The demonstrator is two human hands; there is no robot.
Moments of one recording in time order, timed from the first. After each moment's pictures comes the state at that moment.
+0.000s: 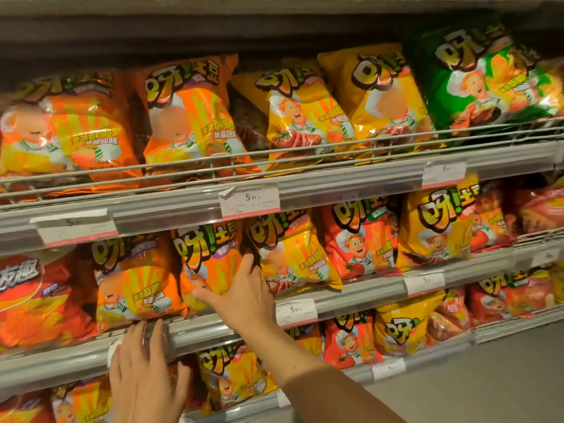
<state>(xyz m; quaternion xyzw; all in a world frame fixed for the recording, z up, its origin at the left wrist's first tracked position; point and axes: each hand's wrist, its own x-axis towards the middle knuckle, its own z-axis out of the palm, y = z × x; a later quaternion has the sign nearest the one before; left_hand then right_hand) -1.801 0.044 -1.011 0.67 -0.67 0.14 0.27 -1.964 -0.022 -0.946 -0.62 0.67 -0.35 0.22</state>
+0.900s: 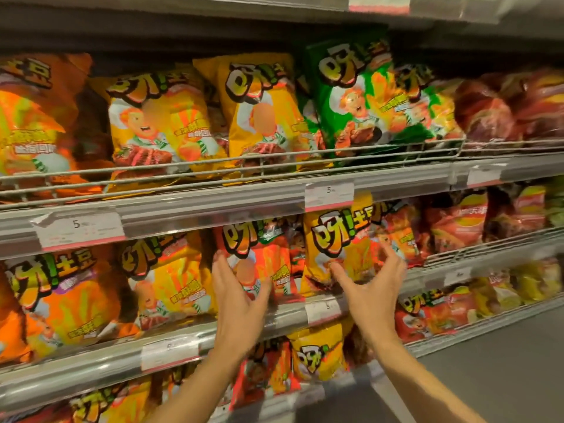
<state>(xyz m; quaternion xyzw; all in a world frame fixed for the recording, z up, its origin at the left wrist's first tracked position) -2.132 0.005 -0.939 0.51 -0.68 -0.23 0.48 -2.339 0.037 -0.953 -0.41 0.64 -0.65 0.03</state>
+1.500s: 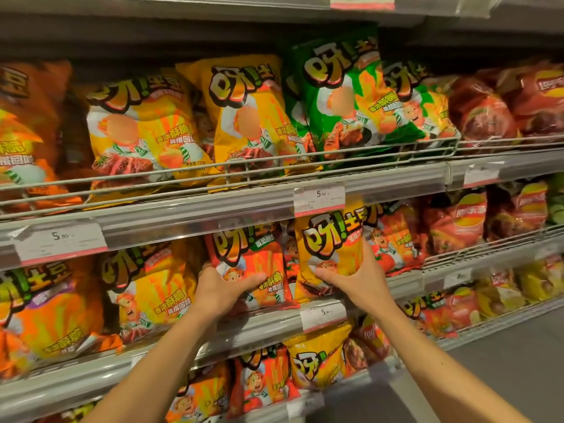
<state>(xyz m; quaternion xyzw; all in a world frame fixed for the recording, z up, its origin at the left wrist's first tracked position) -2.117 -0.057 -0.921 0.57 -0.60 -0.39 0.40 -2.387 0.000 -0.951 -0.52 0.64 -0.53 0.18</state>
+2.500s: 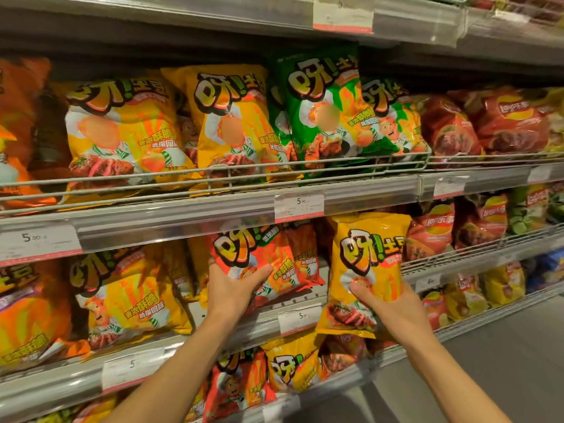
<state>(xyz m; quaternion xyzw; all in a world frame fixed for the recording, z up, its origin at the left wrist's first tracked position) -2.173 -0.045 -0.929 0.51 -0.56 -0.39 0.52 -2.433 0.082 -0.951 -0.37 0.72 -0.54 0.20</state>
